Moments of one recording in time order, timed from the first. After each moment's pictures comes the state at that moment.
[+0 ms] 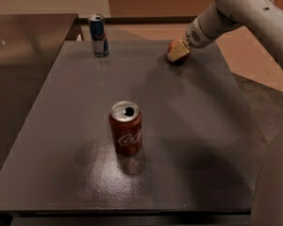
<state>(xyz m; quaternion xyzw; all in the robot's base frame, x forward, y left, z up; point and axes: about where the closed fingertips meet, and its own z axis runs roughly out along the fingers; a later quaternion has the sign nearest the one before) 0.743 -0.147 0.858 -0.36 0.87 0.08 0.32</state>
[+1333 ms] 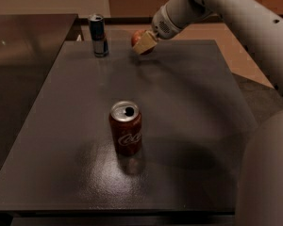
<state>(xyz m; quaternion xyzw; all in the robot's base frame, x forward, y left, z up) 0.730 -0.026 0.895 -0.47 0.80 0.15 0.34</state>
